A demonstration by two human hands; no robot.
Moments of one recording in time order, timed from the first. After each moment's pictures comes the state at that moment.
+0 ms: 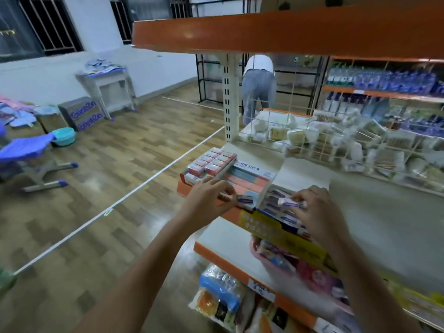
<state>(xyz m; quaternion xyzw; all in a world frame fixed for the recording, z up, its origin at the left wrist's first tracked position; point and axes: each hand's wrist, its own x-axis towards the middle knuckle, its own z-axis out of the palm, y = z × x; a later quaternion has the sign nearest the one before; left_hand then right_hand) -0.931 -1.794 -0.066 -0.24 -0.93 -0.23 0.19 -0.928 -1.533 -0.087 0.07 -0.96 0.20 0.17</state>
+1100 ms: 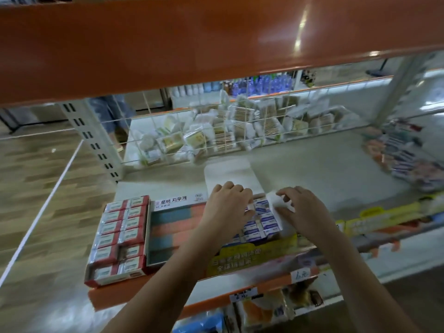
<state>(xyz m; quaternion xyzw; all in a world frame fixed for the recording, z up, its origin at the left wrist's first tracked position) -1.018 -1.669 -0.056 -0.55 -0.83 -0.10 0.04 -0.894 -1.529 -0.075 -0.27 -0.94 0.19 0.10</state>
